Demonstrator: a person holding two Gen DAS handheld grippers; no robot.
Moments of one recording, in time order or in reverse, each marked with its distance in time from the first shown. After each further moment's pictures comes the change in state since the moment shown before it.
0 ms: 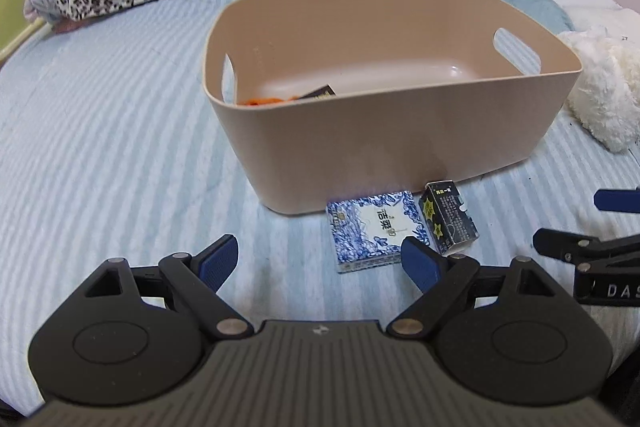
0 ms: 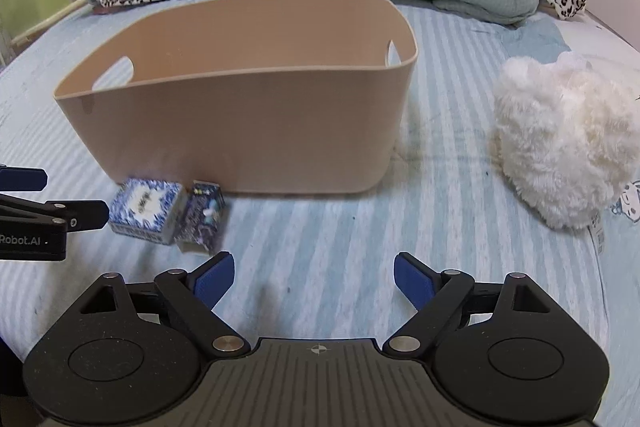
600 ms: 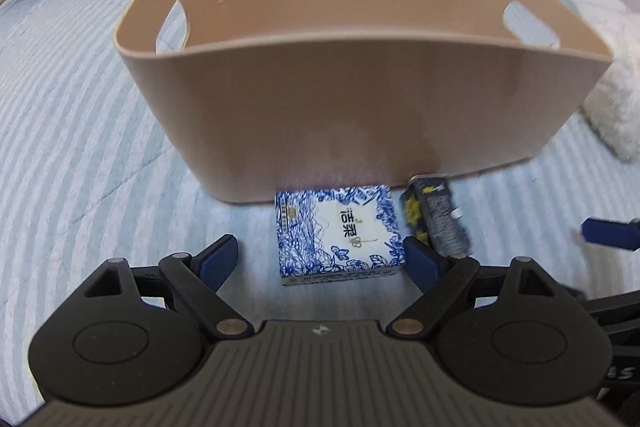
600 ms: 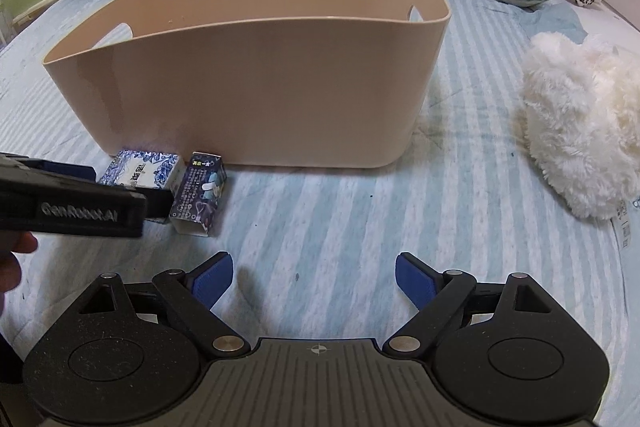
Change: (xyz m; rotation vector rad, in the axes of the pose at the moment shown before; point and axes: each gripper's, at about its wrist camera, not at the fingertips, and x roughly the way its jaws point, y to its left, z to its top) left arm 0.051 -0.016 0.004 -0.054 0.093 -0.039; right arm 0.021 0.008 -0.002 -0.018 0.066 0.026
